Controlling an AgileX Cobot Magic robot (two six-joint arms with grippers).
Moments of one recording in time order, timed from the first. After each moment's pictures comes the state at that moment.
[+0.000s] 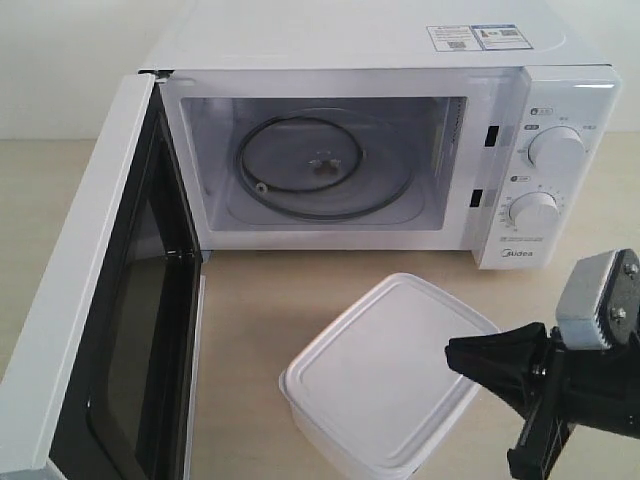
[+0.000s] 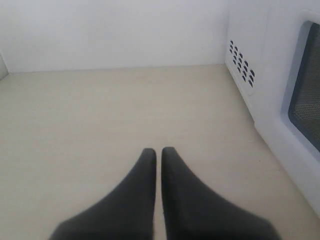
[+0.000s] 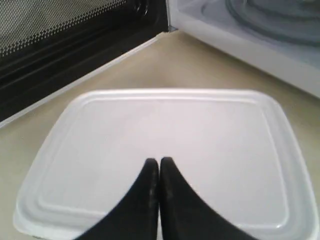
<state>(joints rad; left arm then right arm) 0.05 0.00 0.00 0.00 0.31 0.04 0.03 1.59 -0.18 -1.08 -1.05 0.34</state>
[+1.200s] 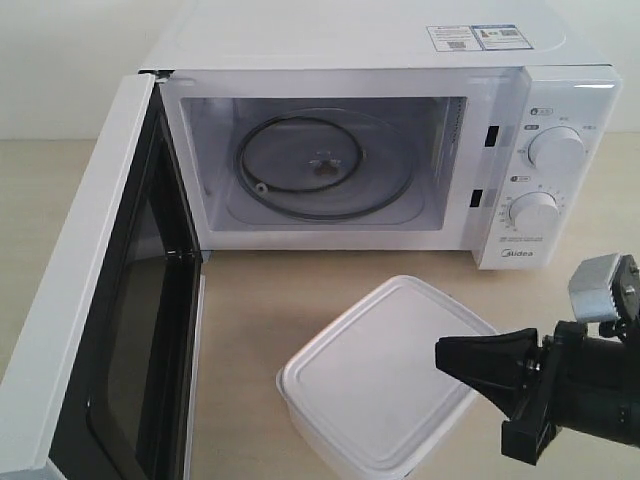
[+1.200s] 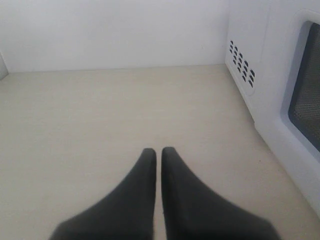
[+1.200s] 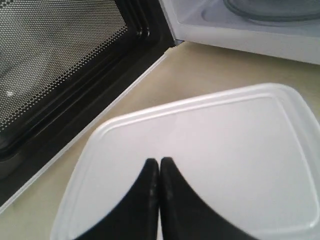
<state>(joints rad) 0.05 0.00 0.00 0.00 0.31 0.04 0.03 1.70 -0.17 -1.04 -1.21 0.49</state>
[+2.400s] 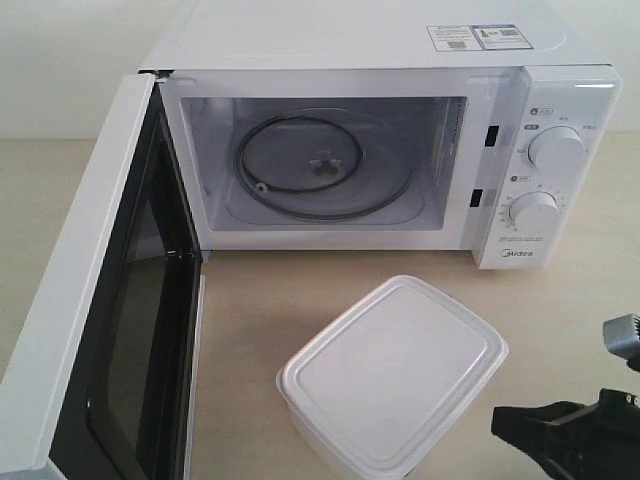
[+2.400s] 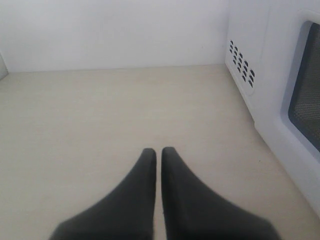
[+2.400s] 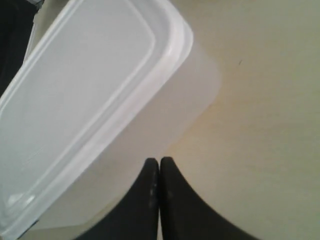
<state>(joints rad) 0.05 0.00 0.00 0.00 0.31 0.04 0.03 1.70 -0.01 -0.77 -1.01 0.80</state>
